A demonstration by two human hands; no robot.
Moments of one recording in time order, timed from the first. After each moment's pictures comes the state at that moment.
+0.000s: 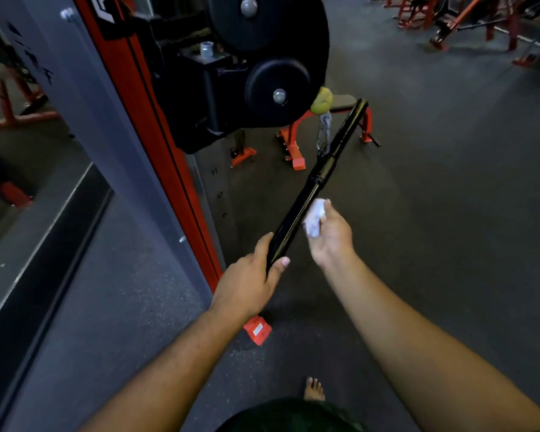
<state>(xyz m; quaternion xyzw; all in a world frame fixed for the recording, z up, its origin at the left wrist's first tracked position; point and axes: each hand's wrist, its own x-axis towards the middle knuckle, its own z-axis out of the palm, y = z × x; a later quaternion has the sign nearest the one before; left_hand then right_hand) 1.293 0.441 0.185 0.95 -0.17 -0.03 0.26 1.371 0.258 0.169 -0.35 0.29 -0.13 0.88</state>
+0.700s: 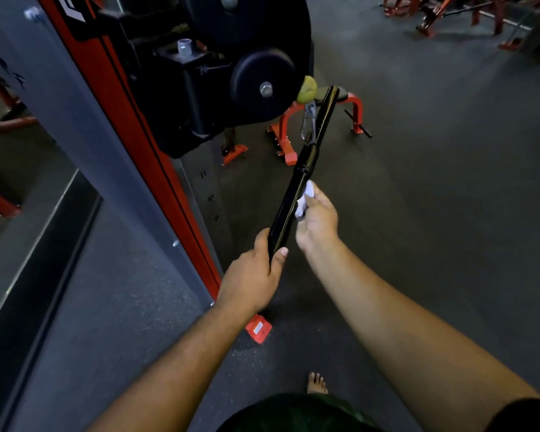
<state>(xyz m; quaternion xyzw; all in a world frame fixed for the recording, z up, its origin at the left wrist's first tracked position) 1.313 0.423 0.180 0.95 -0.14 -0.04 0.26 1.393 0.274 0.185 -0.38 0.27 -0.13 0.88</state>
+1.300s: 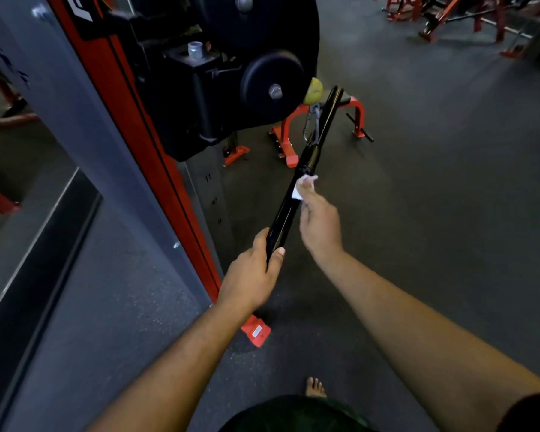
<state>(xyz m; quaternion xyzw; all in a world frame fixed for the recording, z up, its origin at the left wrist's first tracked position) 1.331 0.431 0.173 0.94 -0.13 -0.05 0.31 1.387 0.255 0.166 -0.87 0.02 -0.25 0.43</state>
